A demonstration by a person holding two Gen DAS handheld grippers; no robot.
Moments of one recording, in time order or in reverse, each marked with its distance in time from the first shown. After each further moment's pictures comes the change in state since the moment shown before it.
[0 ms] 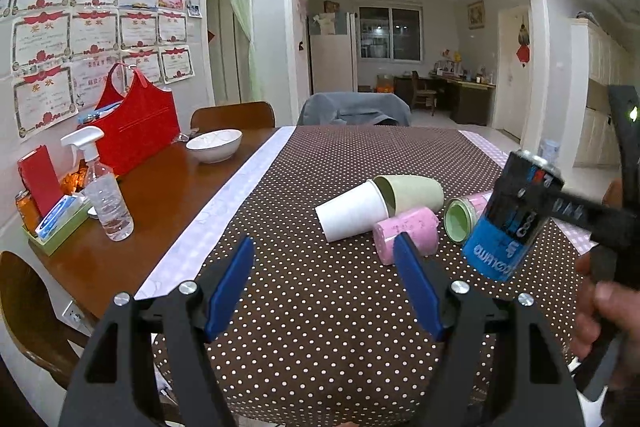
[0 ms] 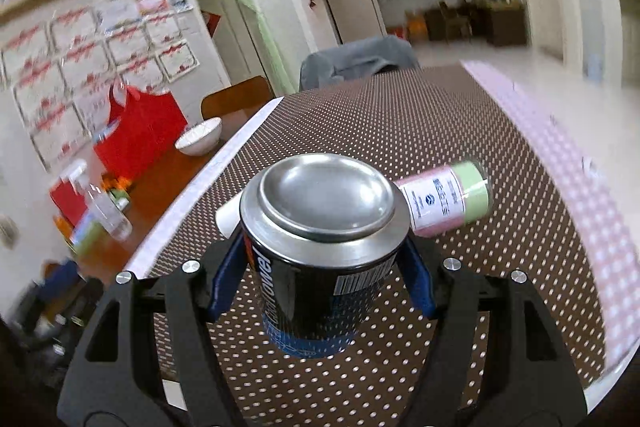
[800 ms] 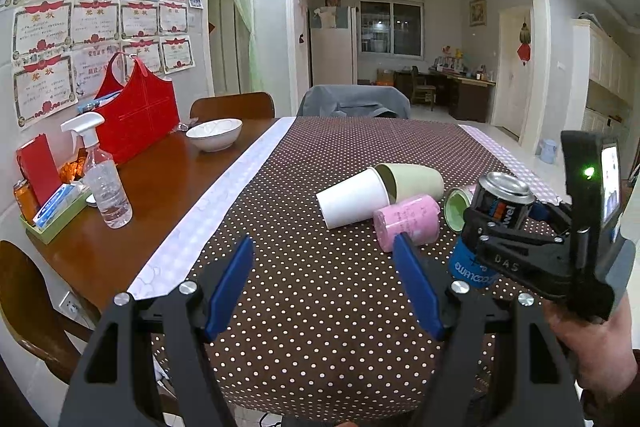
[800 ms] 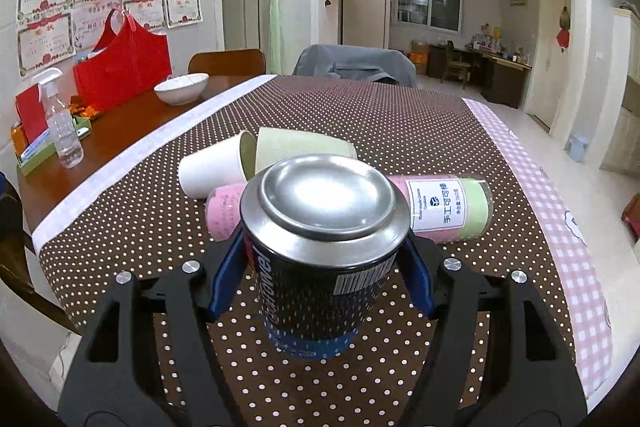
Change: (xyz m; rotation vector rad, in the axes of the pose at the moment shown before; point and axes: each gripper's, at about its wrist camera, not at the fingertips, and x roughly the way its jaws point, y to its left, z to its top) left arm 0.000 0.005 -0.009 -0.013 0.026 -0.011; right arm 0.044 0.022 -0.029 -0.239 0.008 -0.117
